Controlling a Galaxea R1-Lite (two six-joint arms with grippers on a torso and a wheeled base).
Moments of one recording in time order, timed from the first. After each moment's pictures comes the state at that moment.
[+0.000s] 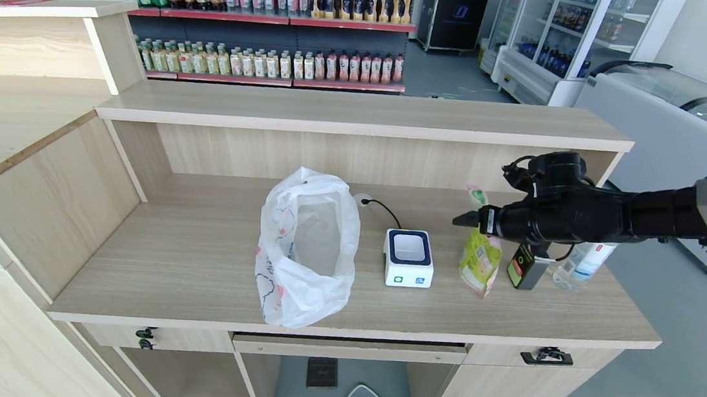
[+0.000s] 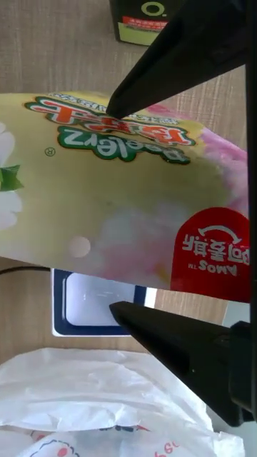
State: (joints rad) left arm 0.00 0.00 0.00 0.00 0.04 -0.01; right arm 0.16 2.25 -1.64 0.00 0.21 0.15
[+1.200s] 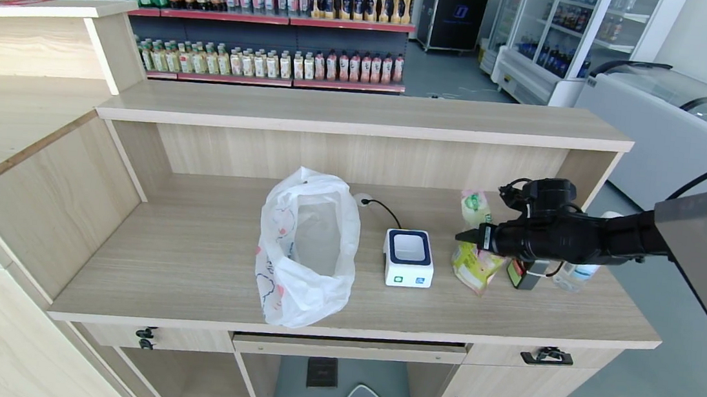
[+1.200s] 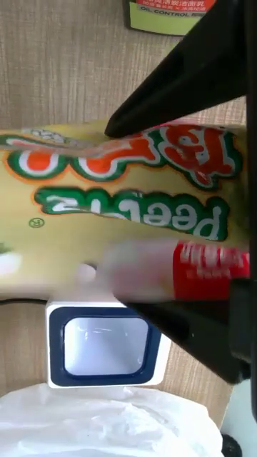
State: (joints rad) left arm 0.00 0.00 0.00 0.00 0.04 -0.01; right arm 0.12 2.36 -1.61 -0.14 0.26 0.15
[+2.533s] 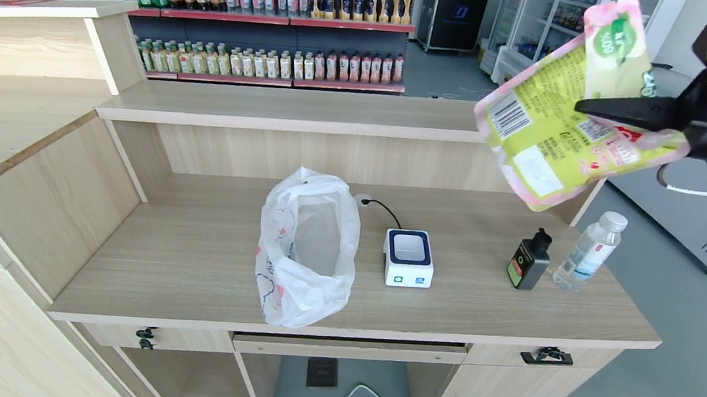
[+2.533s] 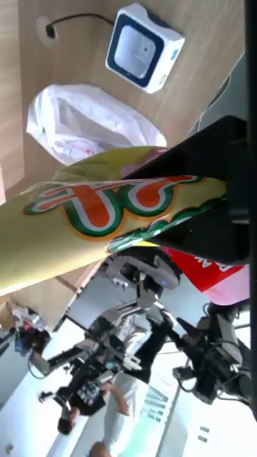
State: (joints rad) left arm 0.00 0.00 0.00 0.00 0.04 -0.01; right arm -0.01 1.60 -1.39 -0.13 1.07 0.45
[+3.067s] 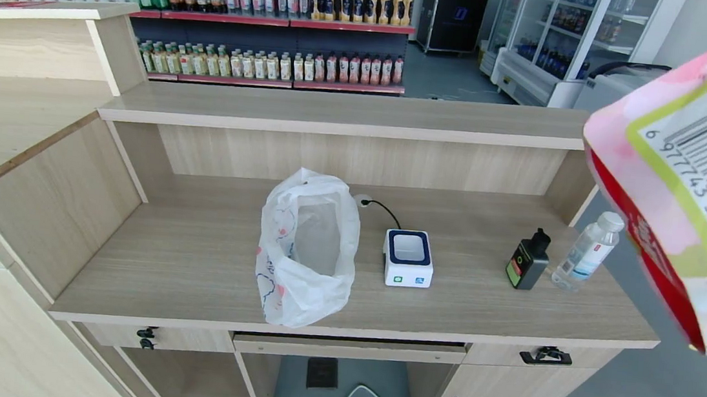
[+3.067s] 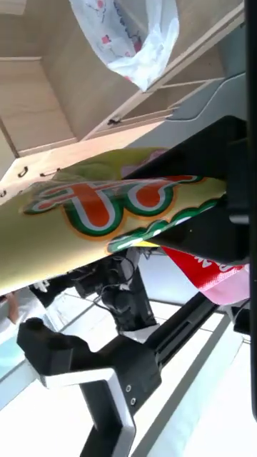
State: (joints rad) left arm 0.00 0.00 0.00 0.00 0.04 -0.01; right arm -0.02 1.18 -1.09 -0.23 1.53 0.38
